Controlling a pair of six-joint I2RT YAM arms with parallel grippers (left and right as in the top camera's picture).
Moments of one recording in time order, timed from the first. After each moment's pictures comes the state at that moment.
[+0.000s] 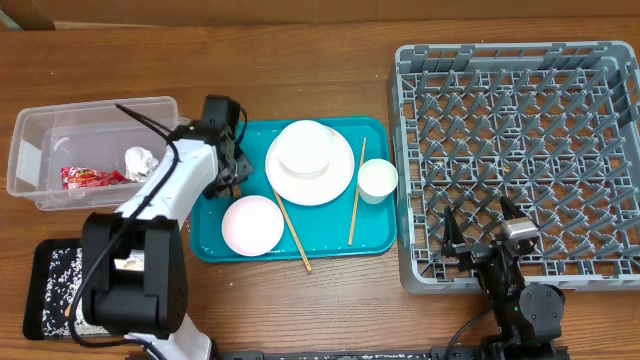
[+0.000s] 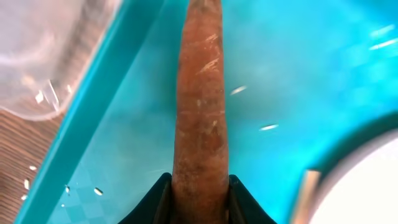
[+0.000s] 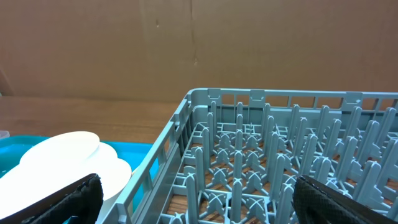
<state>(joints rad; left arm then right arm) -0.12 1.80 1.22 -0.77 -0.13 -0.71 0.10 0.01 0.02 -0.03 -0.09 0.04</state>
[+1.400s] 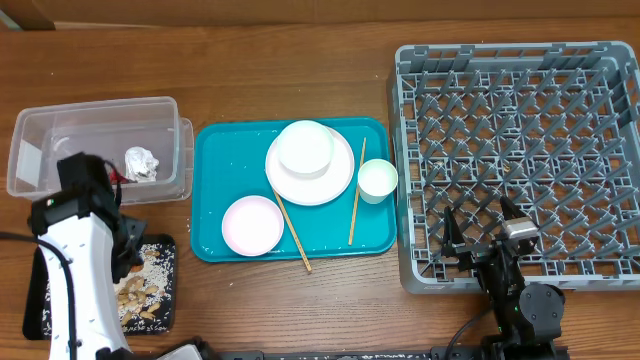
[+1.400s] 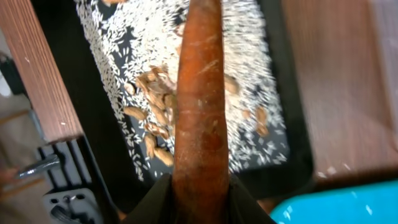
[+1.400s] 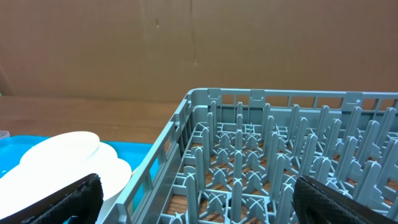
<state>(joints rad) 0.44 1.34 1.01 -1.20 -0.27 -0.88 0.10 0.01 0.02 -0.03 -0.10 0.04</state>
